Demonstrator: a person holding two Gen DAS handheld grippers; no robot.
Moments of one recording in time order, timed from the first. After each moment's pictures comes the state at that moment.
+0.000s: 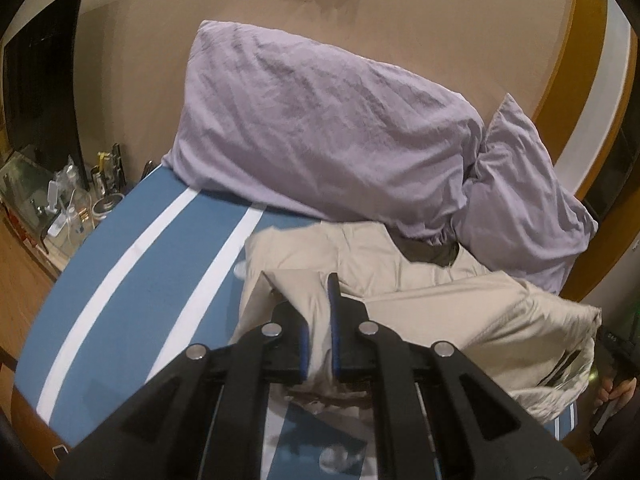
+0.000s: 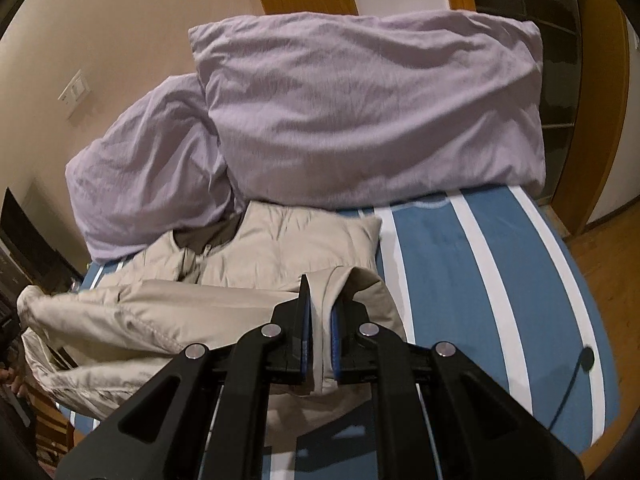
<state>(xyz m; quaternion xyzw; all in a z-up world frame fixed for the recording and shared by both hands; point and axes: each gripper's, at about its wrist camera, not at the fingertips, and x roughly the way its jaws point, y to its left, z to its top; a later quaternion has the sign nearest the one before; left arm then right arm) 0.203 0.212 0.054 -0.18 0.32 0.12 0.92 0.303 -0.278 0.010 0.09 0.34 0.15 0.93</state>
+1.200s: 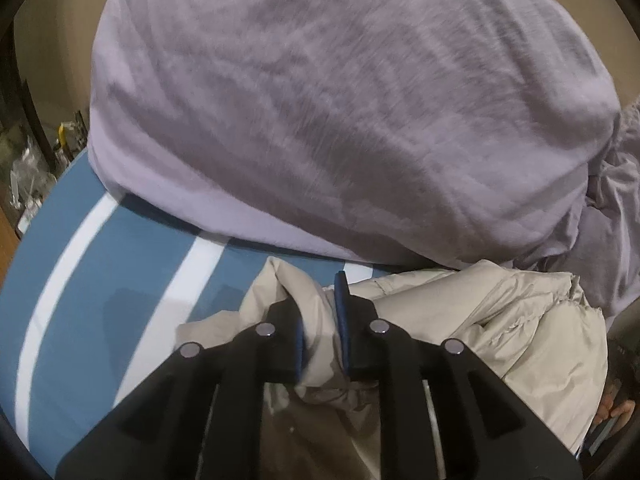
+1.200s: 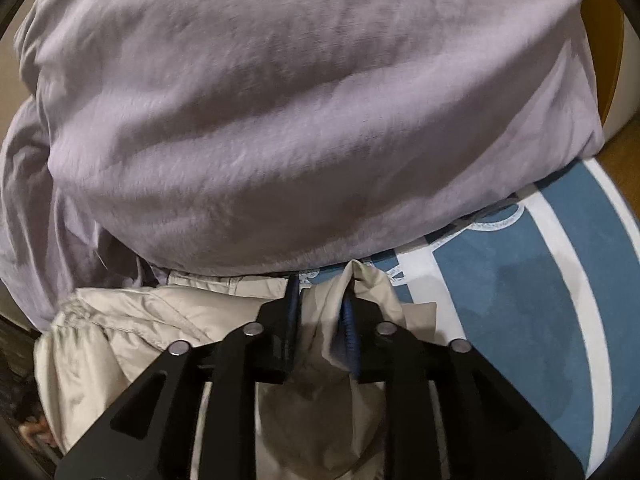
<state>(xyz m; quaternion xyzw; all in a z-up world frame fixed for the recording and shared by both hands) 0.429 0.274 -0.057 -0.22 0.43 0.15 0.86 0.494 -0.242 -0.079 0.20 0.45 0.06 0.87</state>
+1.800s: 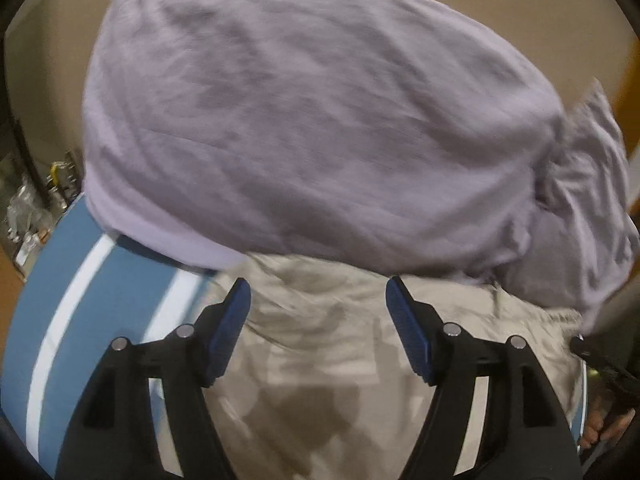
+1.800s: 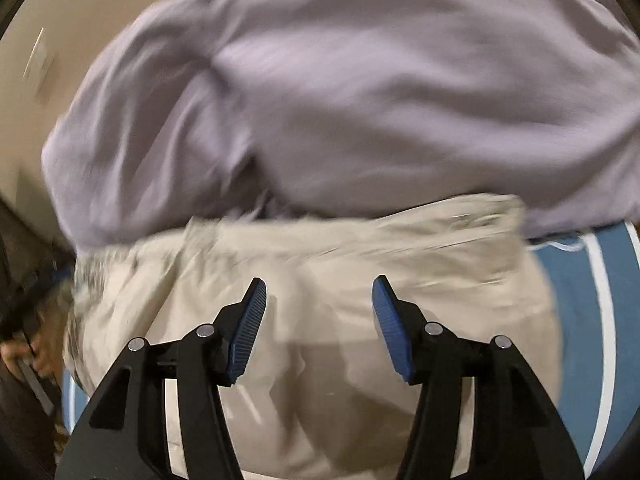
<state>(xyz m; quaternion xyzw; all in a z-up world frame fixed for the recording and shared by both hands) 0.408 0.226 -0.011 -0.19 0.38 0.11 0.90 0.443 -0.108 -0.035 0.05 0.45 0.20 0.87</state>
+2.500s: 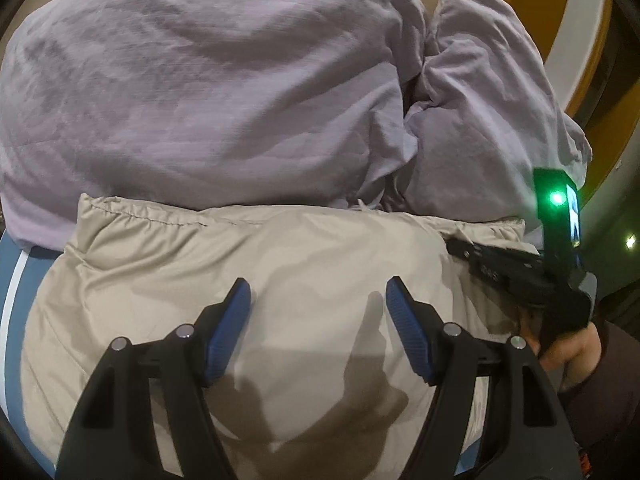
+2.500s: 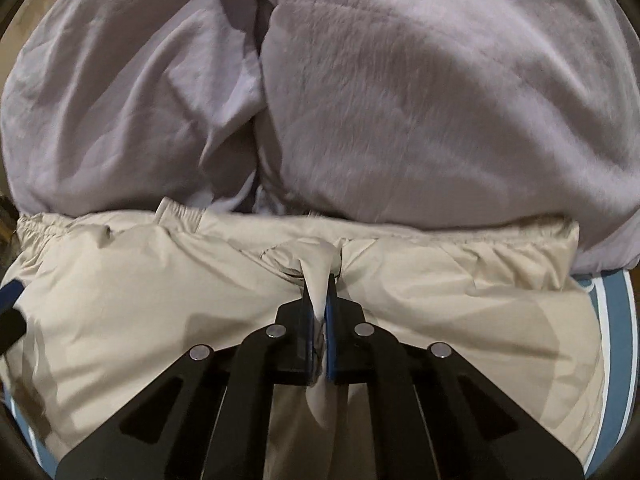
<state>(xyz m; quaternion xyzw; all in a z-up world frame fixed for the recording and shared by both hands) 0.412 0.106 -0.059 -0.12 0.40 -0.02 0.91 0.482 -0.064 -0.072 -0.02 0.44 0.13 0.89</state>
